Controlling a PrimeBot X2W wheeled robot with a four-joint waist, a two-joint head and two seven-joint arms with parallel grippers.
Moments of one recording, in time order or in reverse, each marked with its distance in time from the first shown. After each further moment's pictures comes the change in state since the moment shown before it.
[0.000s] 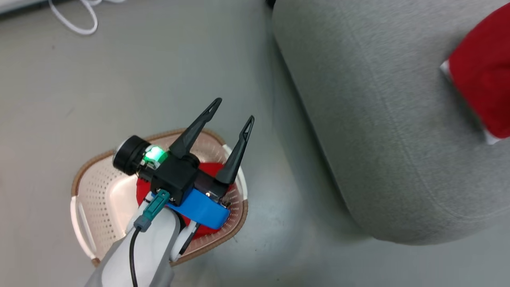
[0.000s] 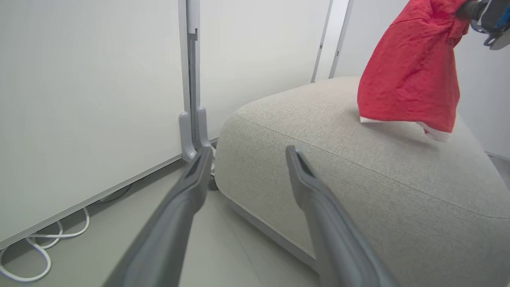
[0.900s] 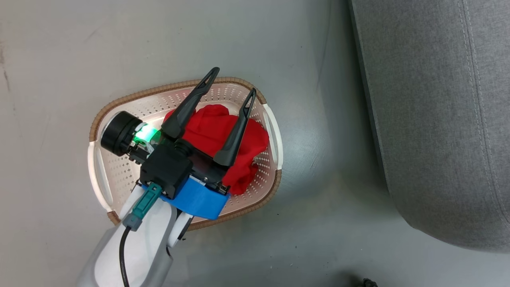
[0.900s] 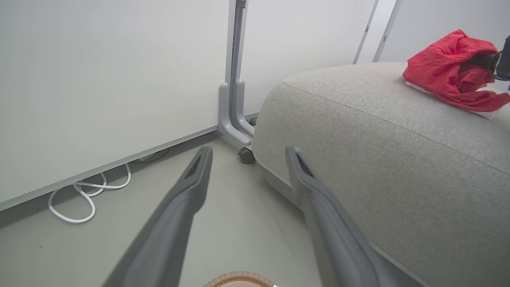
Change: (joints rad) left arm -0.045 0.001 0.036 -0.119 0.051 0.000 0.000; right arm -0.050 -0.082 -0.233 0.193 -0.089 0.000 -0.006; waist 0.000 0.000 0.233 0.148
